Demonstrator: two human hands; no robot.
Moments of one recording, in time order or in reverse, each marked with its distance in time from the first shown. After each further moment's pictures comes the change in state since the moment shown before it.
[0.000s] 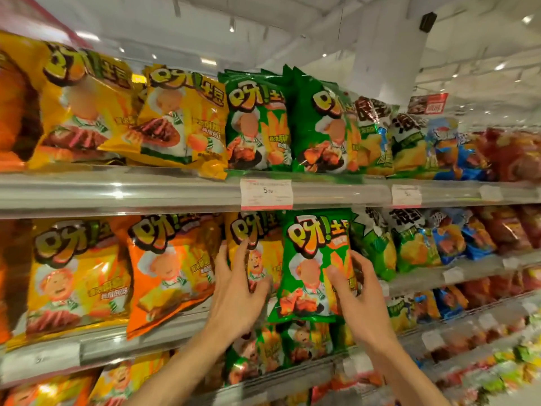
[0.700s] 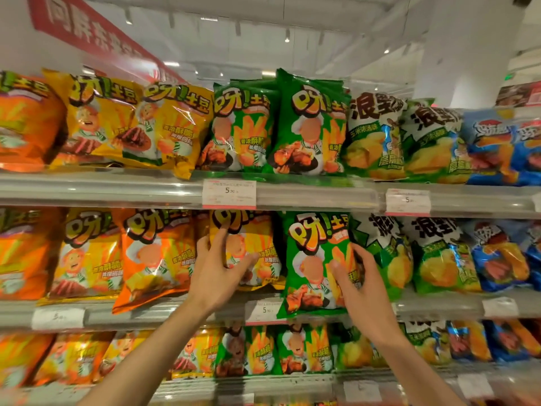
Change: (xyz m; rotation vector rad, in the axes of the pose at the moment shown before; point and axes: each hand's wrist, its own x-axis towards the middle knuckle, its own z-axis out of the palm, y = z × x) left_hand 0.018 0.037 0.012 0.131 0.254 -0.124; right_hand 0.076 0.056 -0.053 0.077 -0.227 -0.138
